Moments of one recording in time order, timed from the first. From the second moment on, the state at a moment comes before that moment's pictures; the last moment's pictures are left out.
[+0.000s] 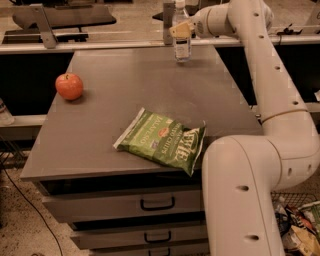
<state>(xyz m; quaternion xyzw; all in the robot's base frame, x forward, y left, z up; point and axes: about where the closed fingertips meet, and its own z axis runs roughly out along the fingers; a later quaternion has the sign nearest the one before) 0.911 -0.110 0.964 -0.32 0.75 0.13 0.57</state>
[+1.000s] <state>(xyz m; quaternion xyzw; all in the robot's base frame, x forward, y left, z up) 0.871 -0.110 0.992 -0.37 0.72 0.15 0.57</state>
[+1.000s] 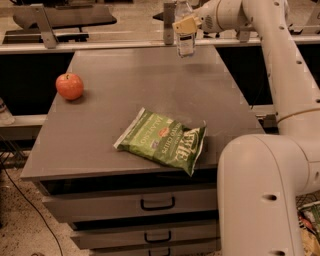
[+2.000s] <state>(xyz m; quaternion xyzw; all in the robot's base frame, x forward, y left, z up) 0.758 -0.113 1.050 -0.39 0.67 0.17 0.61</state>
